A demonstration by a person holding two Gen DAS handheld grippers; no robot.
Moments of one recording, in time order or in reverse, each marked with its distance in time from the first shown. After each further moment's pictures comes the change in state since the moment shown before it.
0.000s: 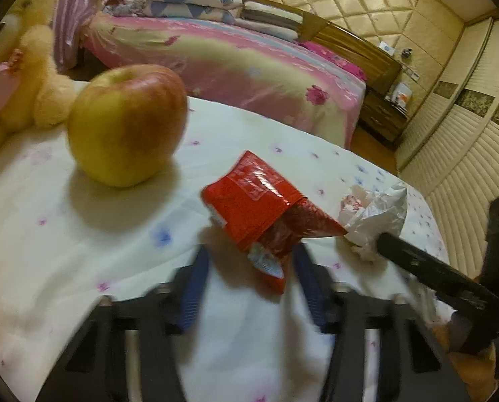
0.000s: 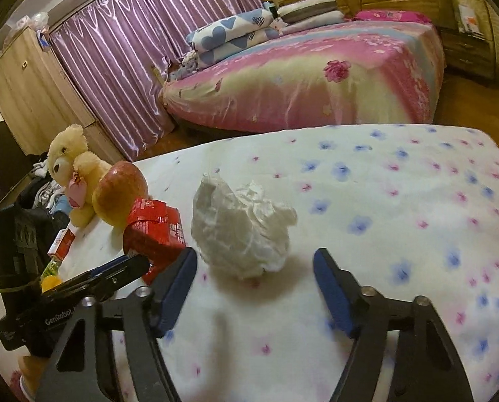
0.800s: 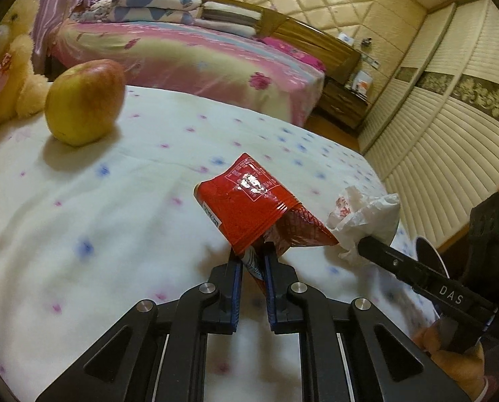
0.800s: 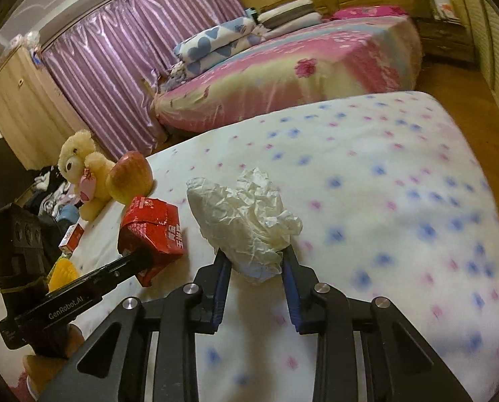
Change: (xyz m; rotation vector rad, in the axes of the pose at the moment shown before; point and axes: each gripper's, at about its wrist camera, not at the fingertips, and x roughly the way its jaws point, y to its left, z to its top) left arm -0.020 -0.033 -0.043 0.083 -0.005 -0.128; right arm -0.074 -0.019 -0.061 0.089 -0.051 -0.031
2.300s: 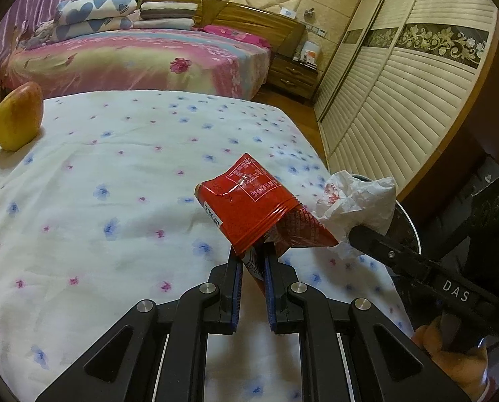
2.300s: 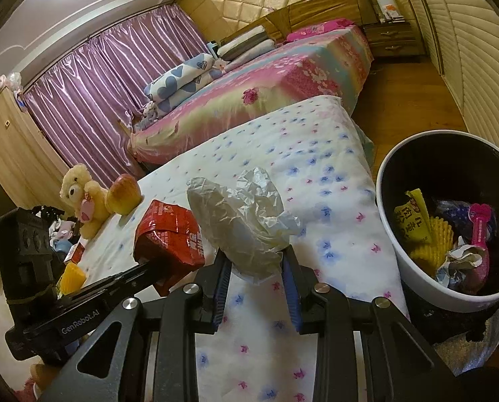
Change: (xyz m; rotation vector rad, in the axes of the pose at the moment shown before) left arm 0.001 -0.076 -0.040 0.187 0.056 -0.102; right arm -0.103 -0.038 -0.064 0.134 -0.135 -0.079
